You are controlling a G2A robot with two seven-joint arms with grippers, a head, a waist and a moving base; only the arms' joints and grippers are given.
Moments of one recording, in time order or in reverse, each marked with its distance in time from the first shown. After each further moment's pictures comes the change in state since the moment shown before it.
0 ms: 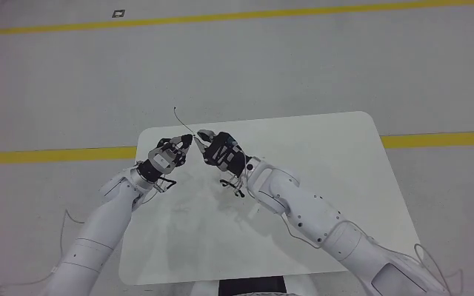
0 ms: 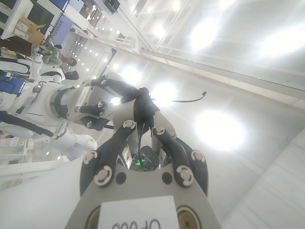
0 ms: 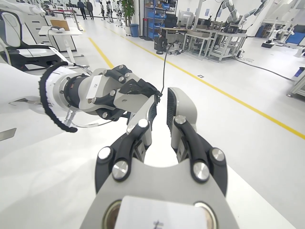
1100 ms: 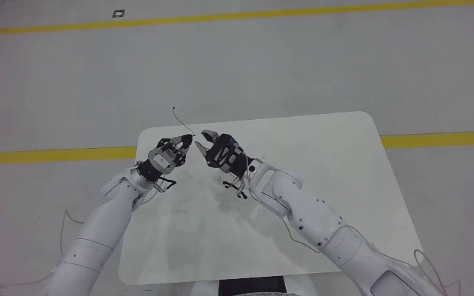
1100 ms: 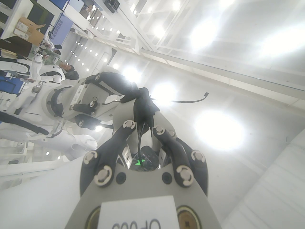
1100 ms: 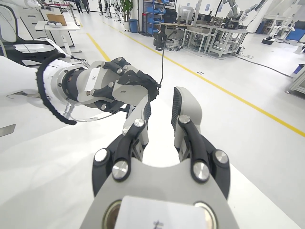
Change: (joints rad) left arm 0.000 0.000 0.000 0.000 0.000 0.000 0.000; right arm -0.061 -0.020 0.068 -0.027 -0.062 -0.051 0.042
